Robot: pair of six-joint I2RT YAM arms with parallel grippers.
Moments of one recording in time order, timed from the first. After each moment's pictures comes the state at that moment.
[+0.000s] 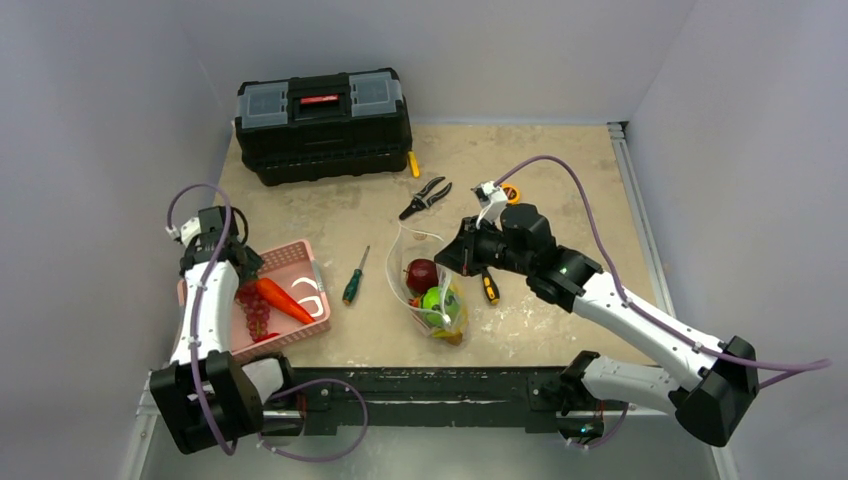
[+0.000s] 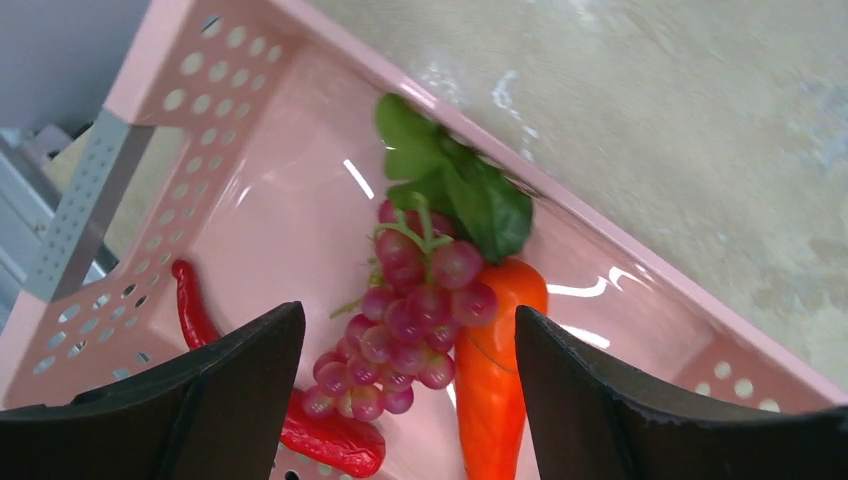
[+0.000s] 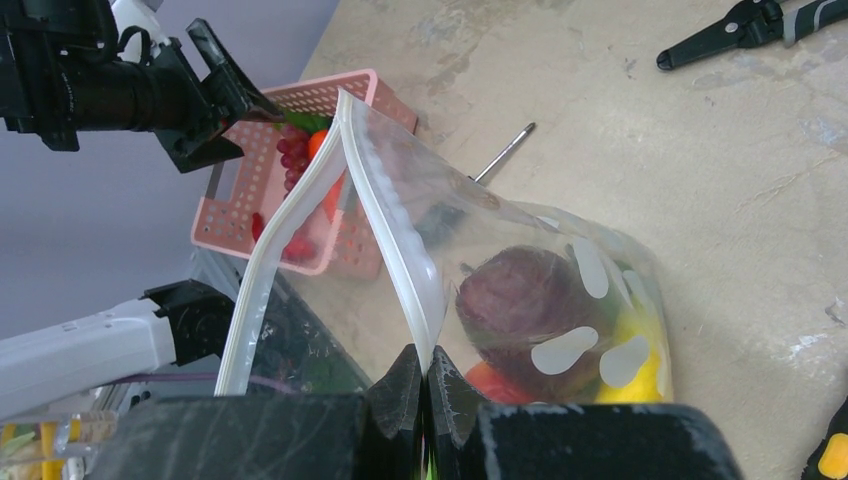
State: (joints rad) left arm 0.28 1.10 0.82 -0.79 -0.40 -0.56; right arm 0.76 1.08 0.88 -0.22 -0.21 0.60
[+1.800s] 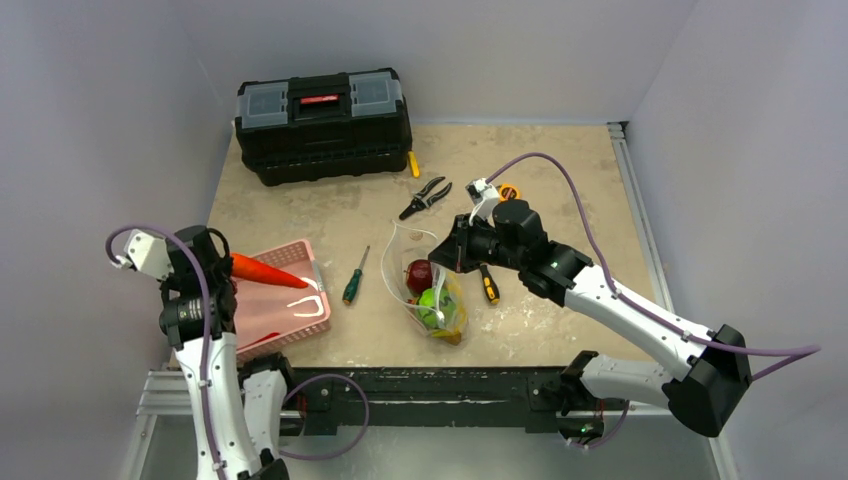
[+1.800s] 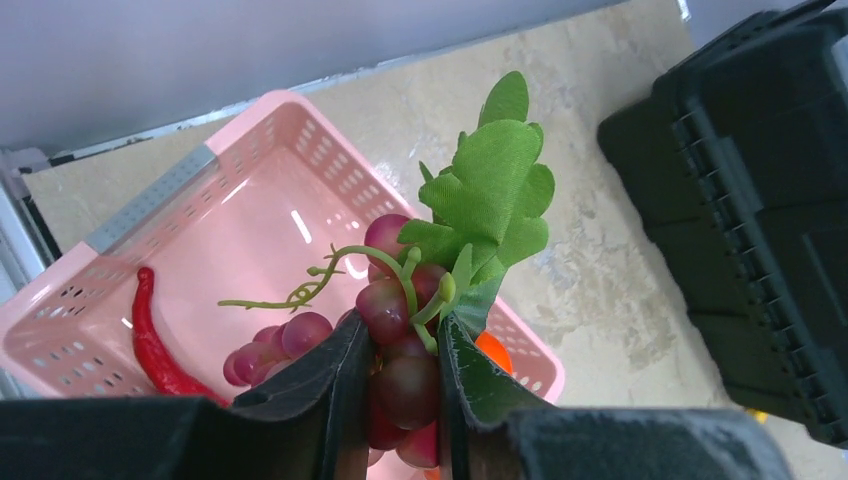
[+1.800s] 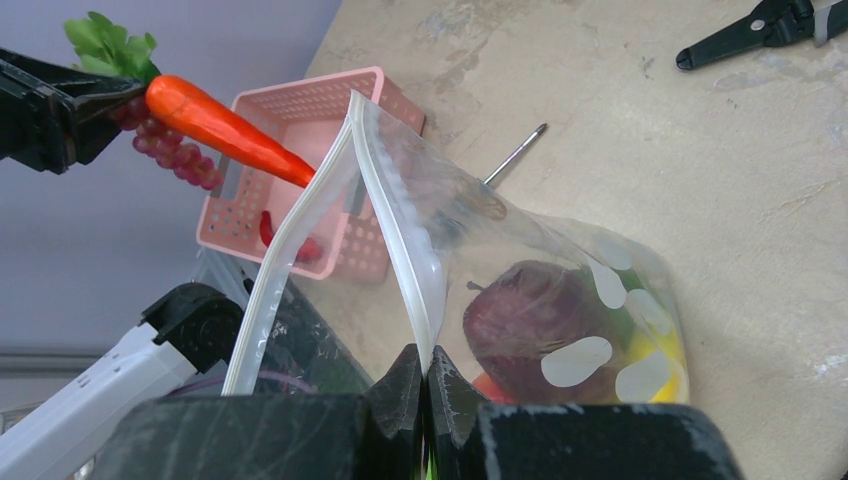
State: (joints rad) left arm 0.32 0.67 0.92 -0.89 -0.45 -0.80; right arm 0.76 1.14 0.90 -0.18 -0.24 0.61
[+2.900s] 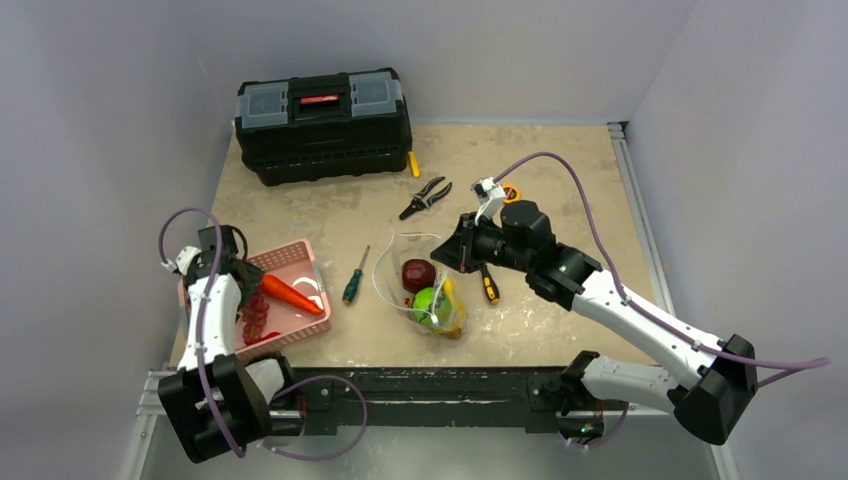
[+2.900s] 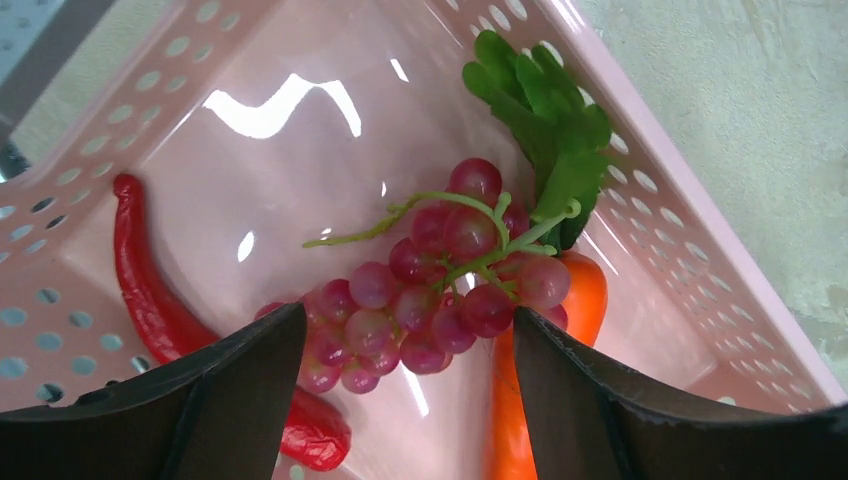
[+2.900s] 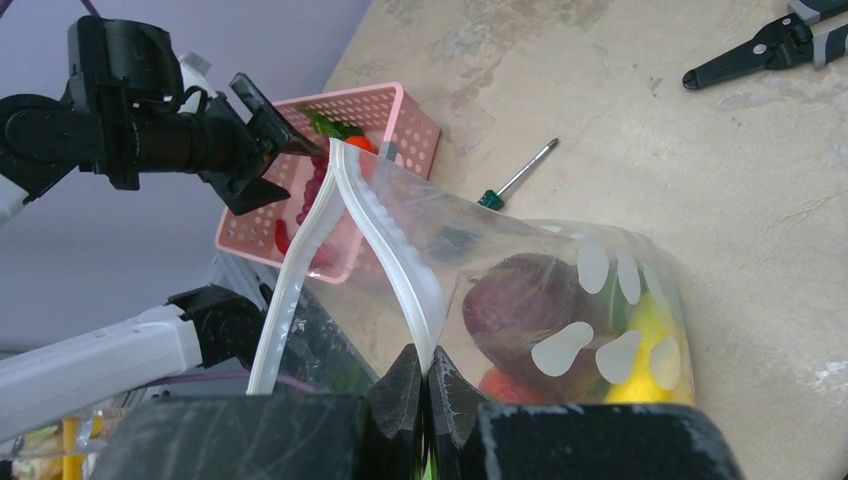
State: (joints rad) left arm 0.37 1.03 0.67 -0.79 -0.37 -0.80; right arm 0.76 1.09 0.90 -0.19 -0.24 0.61
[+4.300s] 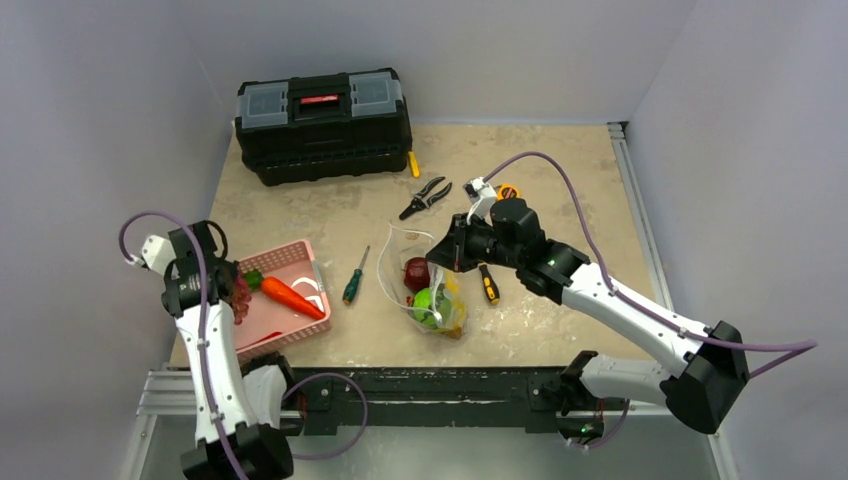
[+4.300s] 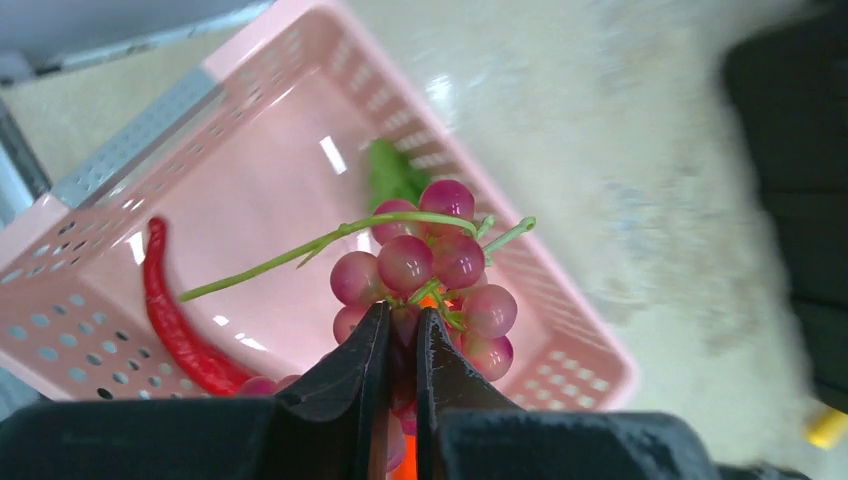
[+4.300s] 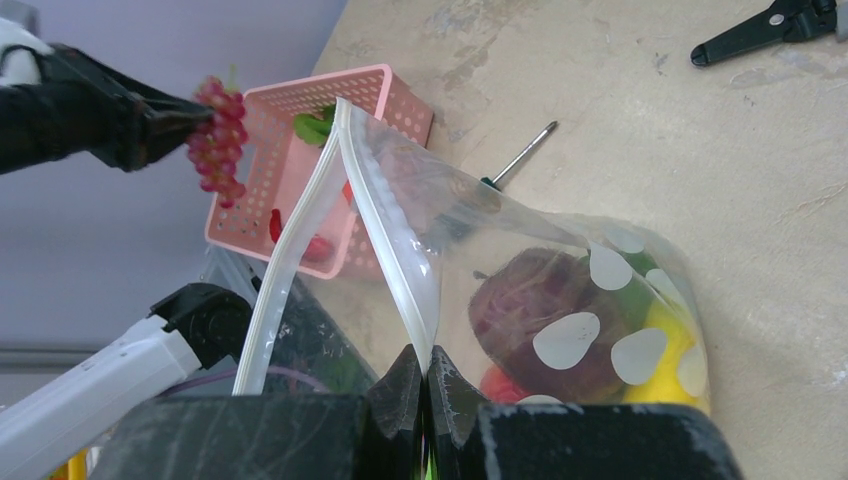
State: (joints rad) left arm 0.43 0.83 0.79 -0.87 -0.32 -0.80; right arm 0.76 1.16 0.91 -0.18 -0.26 0.62
